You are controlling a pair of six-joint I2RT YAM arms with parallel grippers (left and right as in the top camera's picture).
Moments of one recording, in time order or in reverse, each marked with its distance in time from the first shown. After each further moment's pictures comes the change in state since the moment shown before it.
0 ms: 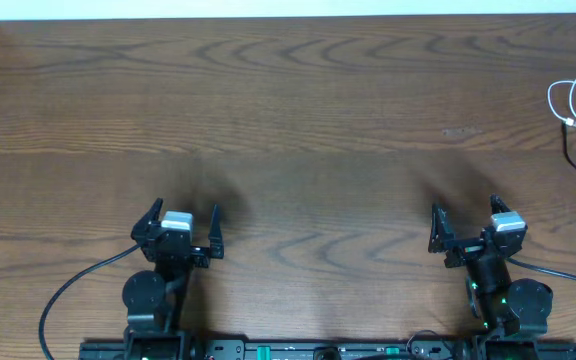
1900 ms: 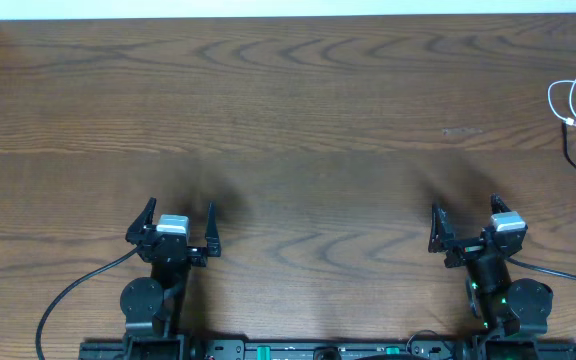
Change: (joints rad) left arm 0.000 -0.070 0.000 -0.008 -0.026 0.004; right arm 0.000 0.000 0.000 0.000 0.000 0.000
